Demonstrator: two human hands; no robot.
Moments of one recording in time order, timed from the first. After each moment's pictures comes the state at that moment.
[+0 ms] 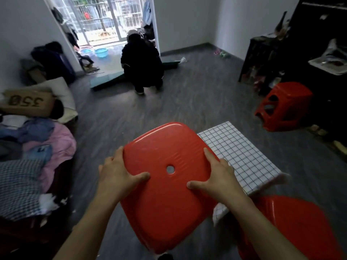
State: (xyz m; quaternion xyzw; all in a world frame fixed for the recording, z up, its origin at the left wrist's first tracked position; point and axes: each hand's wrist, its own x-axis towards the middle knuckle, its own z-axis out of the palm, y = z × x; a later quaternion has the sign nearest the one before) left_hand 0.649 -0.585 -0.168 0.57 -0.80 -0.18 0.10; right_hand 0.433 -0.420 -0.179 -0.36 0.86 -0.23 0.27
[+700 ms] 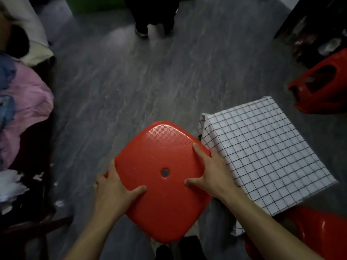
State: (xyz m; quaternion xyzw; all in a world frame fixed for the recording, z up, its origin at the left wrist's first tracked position) left_hand 0.653 -0.773 -0.440 0.67 -0.67 -0.31 0.01; right_hand 0.404 -0.674 -0.439 -0.44 0.84 -0.11 0.31
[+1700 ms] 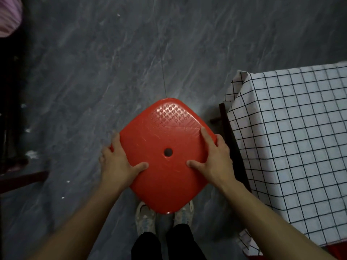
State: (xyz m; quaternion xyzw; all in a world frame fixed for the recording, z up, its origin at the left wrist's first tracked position) left_hand 0.617 -0.805 -0.716 0.71 -0.61 -0.35 -0.03; right_hand 0.370 -0.720 -0.711 -0.43 0.83 -0.09 0.34
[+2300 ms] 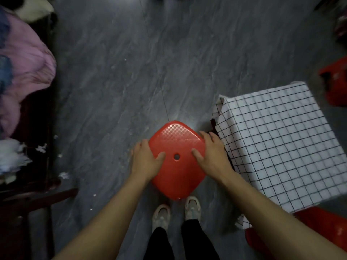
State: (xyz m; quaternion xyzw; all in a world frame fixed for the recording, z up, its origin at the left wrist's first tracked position) left_hand 0.602 -0.812 -0.546 0.64 -0.67 -0.37 0.02; right_hand 0.413 -0.728 -0.527 -0.43 0.84 -0.13 0.31
